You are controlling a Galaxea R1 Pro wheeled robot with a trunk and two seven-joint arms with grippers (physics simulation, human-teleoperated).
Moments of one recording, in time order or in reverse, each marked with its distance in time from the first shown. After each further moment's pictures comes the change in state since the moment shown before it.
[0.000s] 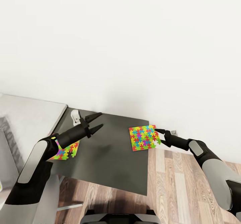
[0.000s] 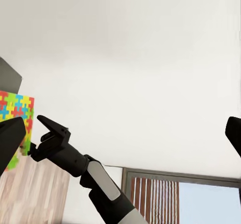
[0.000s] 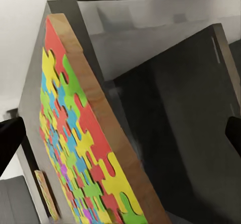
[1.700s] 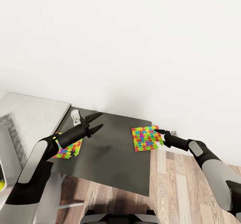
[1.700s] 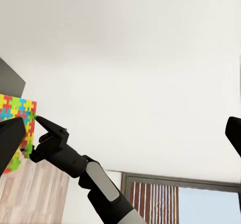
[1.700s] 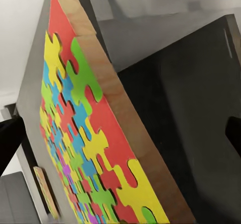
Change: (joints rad) left arm 0.000 -0.003 0.000 0.000 0.000 0.000 0.001; right arm 0.004 0.002 0.001 0.000 -0.001 0.000 -0.001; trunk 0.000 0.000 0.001
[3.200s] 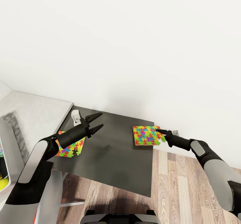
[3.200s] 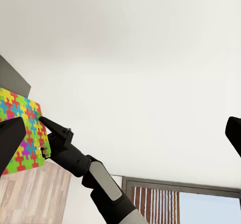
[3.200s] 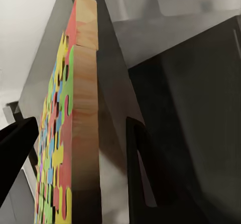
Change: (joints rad) left arm 0.000 -0.001 -0.001 0.000 0.000 -0.001 0.007; right arm 0.001 -0.015 -0.002 -0.010 -0.006 0.015 0.008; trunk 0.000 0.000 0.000
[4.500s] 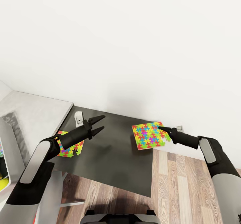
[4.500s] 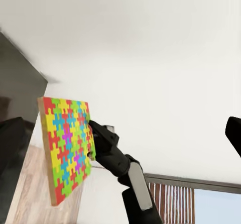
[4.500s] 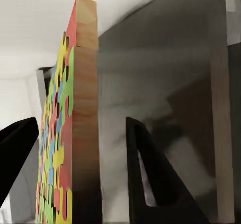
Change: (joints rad) left arm 0.000 0.010 -0.033 0.002 -0.053 -0.011 0.004; right arm 0.202 0.000 -0.006 -0.550 -0.014 0.222 0.038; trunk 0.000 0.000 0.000
